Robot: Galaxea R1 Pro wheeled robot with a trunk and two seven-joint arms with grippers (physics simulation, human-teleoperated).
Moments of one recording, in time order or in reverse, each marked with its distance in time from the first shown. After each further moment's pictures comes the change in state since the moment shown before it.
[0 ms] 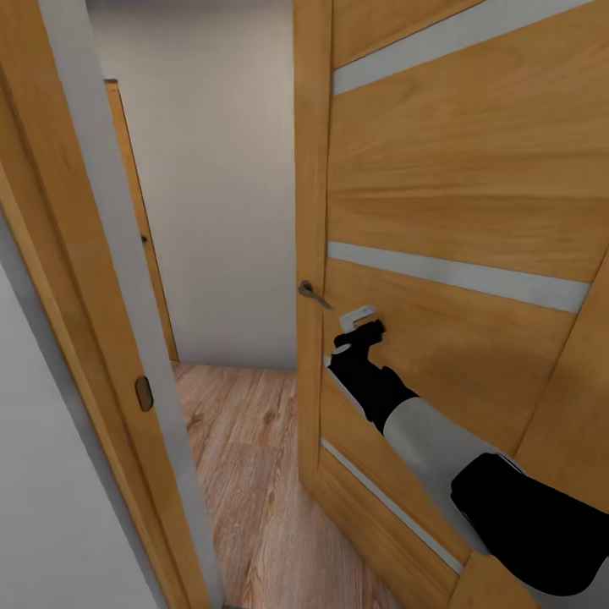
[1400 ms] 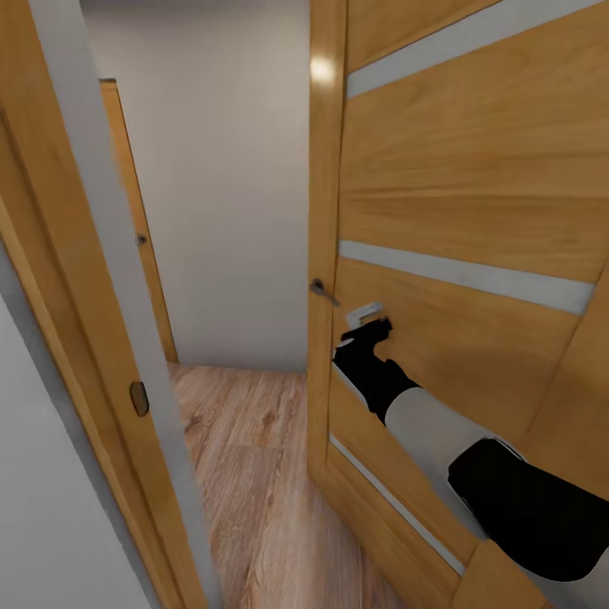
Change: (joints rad) left arm 0.000 0.000 -0.002 0.000 -0.003 0.000 0.002; right arm -0.049 0.000 -0.012 0.077 -0.021 0.018 -0.027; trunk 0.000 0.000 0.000
